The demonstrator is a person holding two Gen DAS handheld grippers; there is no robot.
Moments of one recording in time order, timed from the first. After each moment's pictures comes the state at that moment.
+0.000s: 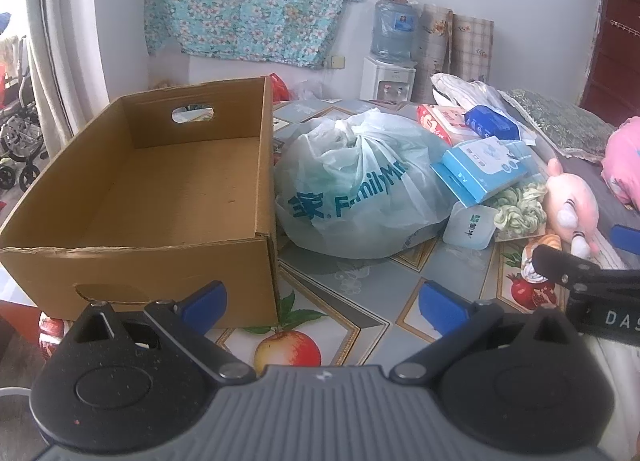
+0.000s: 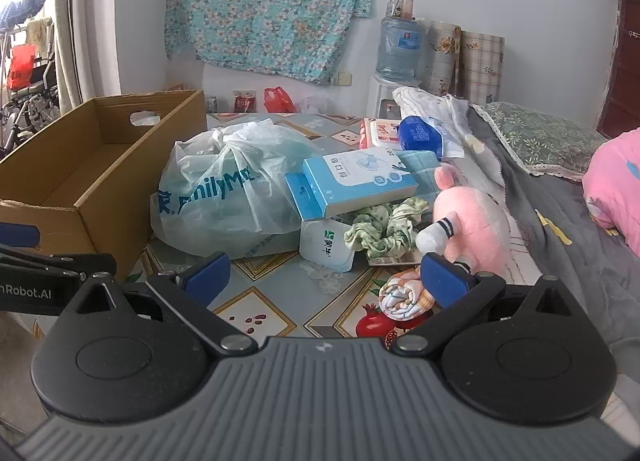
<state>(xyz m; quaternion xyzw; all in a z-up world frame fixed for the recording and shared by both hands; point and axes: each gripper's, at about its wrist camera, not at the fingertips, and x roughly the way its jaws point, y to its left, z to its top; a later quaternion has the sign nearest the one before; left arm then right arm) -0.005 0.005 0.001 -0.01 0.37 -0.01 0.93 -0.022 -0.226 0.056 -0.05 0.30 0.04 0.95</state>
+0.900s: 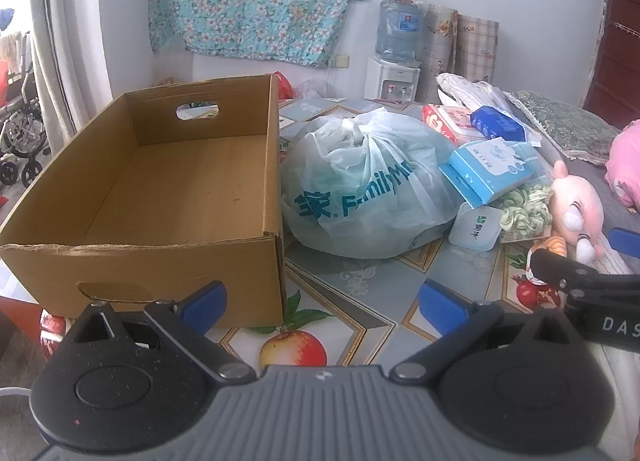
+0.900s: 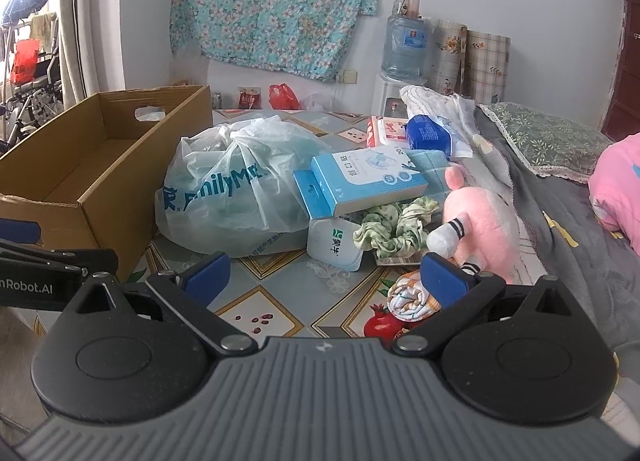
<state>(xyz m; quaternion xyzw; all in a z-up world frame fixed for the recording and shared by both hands) -0.005 0.013 0.003 -0.01 0.37 -0.01 0.93 -0.017 -0.218 0.052 -0.05 0.31 0.05 0.95</state>
